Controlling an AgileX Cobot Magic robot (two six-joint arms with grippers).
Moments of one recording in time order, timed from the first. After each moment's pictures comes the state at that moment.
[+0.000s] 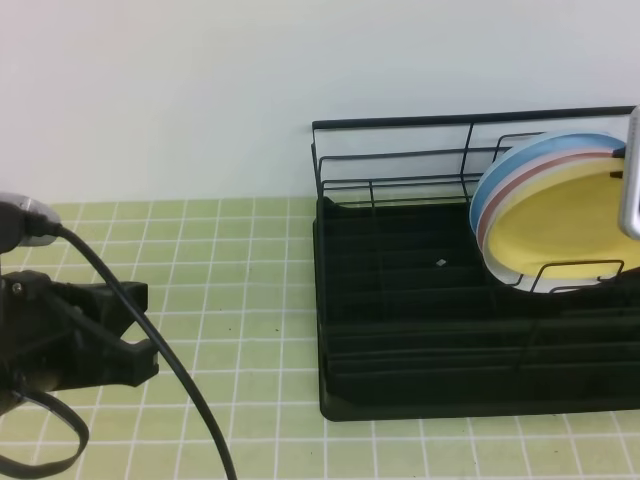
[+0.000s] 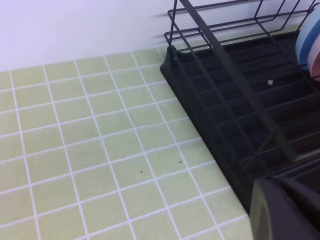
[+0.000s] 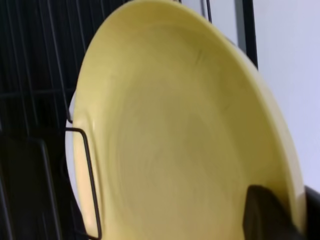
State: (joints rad) left arm -0.40 0.90 -0.68 -0.26 0.34 0.07; right arm 0.12 1.37 -1.05 0.46 0.34 -1.79
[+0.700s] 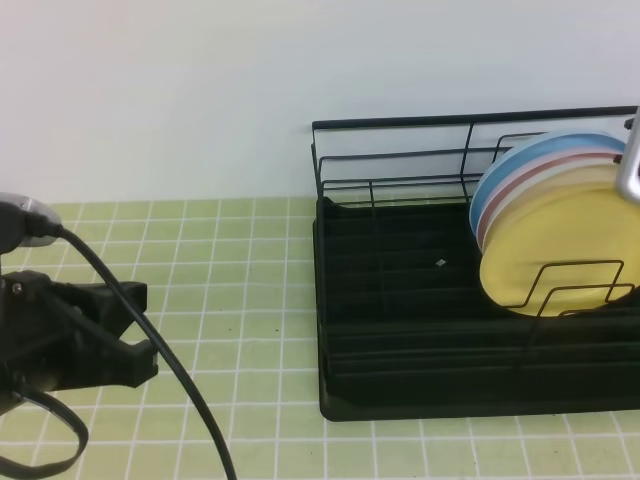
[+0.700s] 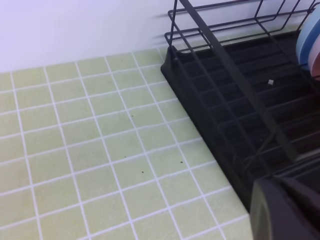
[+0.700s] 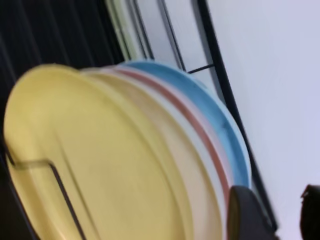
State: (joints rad) left arm -0.40 0.90 -0.68 -0.26 0.34 0.07; right arm 0.12 1.34 -1.05 0.50 0.27 -1.54
